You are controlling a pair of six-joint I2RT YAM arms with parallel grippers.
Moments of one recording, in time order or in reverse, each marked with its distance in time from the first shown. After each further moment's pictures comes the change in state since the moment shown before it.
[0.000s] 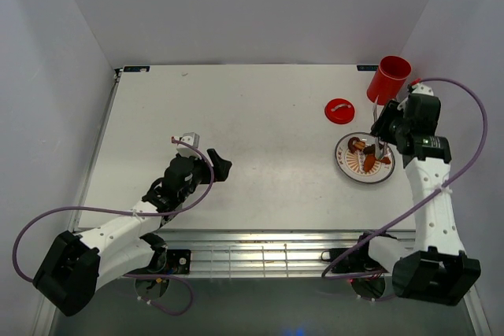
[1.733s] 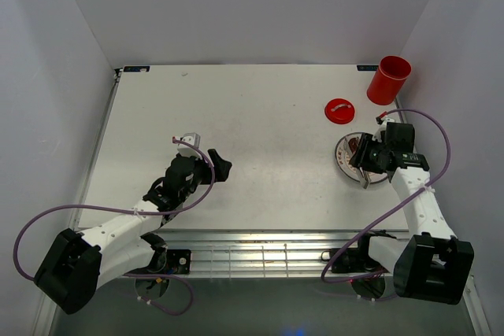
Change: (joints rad) left arm 0.000 0.018 0.002 -0.002 -0.005 0.007; right arm 0.017 -0.030 -0.382 0.099 -0.195 -0.087
